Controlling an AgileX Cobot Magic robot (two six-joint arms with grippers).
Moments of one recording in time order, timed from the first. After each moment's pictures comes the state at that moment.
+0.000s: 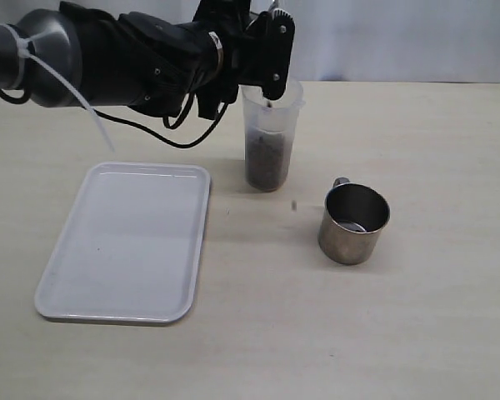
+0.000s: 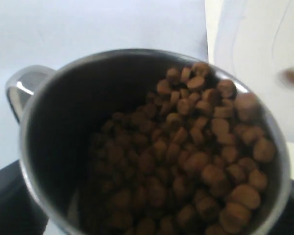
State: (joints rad) left arm -0.84 1.95 -1.38 1.74 0.41 -0.32; right arm 0.08 0.00 -0.01 -0.08 0.23 0.05
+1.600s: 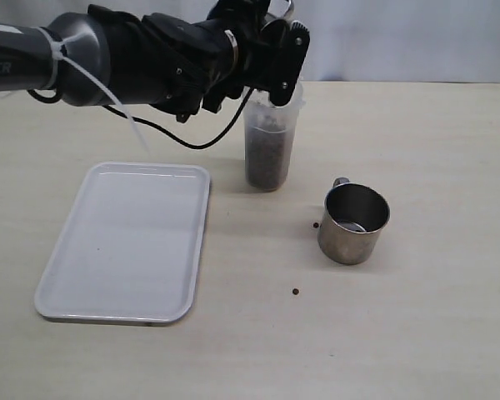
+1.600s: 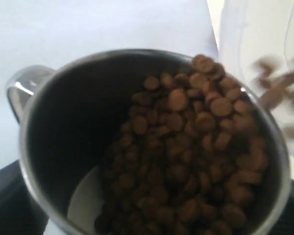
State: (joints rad) left arm -0.85 2.01 -1.46 1.74 0.42 -0.16; right arm 0.08 0.00 -0.01 -0.08 0.23 0.05
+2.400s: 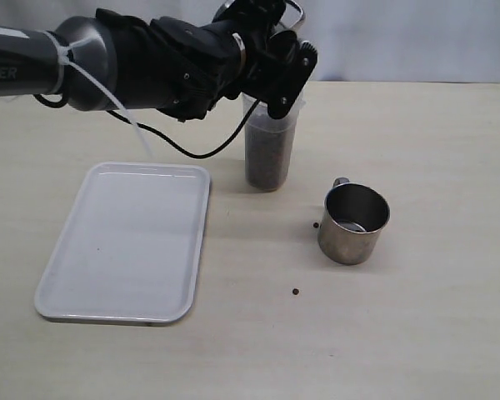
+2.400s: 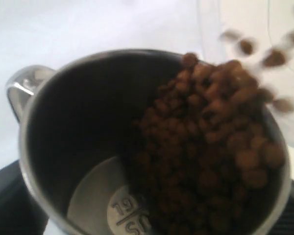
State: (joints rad) left arm -0.87 2.01 -1.46 1.74 0.44 0.03; right arm 0.08 0.00 -0.01 -0.08 0.23 0.05
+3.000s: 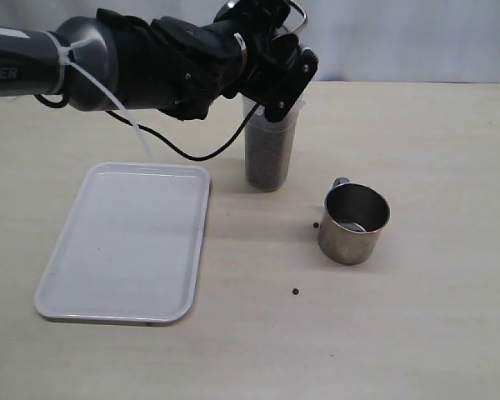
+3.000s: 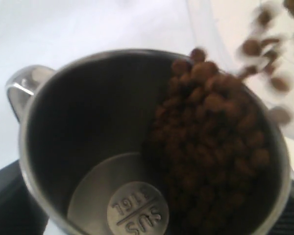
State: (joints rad) left arm -0.87 2.01 -1.46 1.74 0.44 0.11; right arm 0.08 0.00 -0.01 -0.08 0.23 0.05
